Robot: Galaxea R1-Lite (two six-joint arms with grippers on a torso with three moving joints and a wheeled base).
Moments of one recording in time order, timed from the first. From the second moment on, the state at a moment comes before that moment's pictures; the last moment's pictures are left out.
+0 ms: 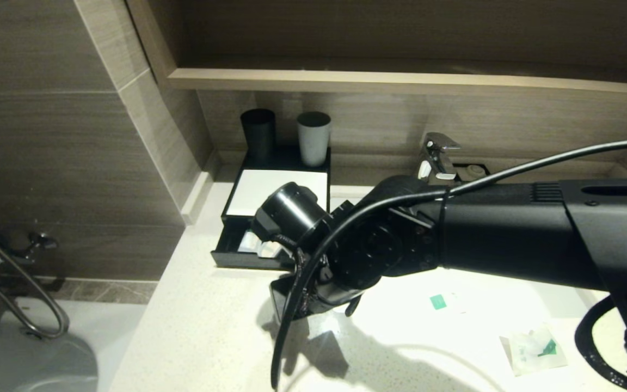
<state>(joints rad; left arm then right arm) -0.01 0.00 0.00 0.00 0.01 0.00 0.97 2.21 -1.94 0.73 -0.22 0.50</state>
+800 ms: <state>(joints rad) -0.01 0.00 0.00 0.00 0.01 0.00 0.95 2.18 -1.94 0.67 -0.23 0.50</state>
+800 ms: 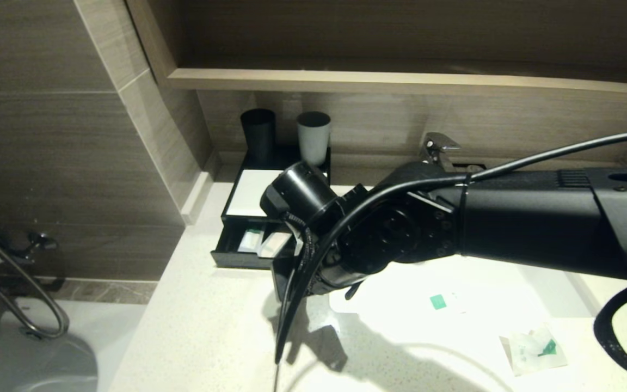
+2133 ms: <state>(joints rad) -0.01 0.00 0.00 0.00 0.01 0.00 0.88 2.21 -1.94 0.52 -0.23 0.51</state>
